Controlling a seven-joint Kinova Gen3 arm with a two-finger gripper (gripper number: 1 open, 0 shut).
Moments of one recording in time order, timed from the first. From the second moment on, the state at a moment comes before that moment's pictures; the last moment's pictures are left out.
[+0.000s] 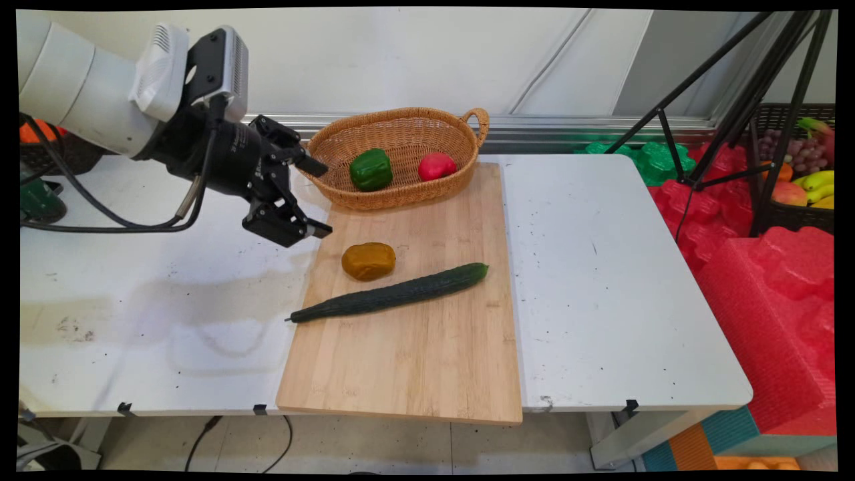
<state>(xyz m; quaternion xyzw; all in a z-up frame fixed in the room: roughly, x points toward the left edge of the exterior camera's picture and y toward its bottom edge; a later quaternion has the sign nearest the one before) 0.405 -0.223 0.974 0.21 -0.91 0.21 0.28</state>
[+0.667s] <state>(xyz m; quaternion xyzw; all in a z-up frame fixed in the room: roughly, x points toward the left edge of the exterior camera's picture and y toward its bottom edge) 0.356 -0.242 0.958 0.23 -0.92 0.18 0.27</state>
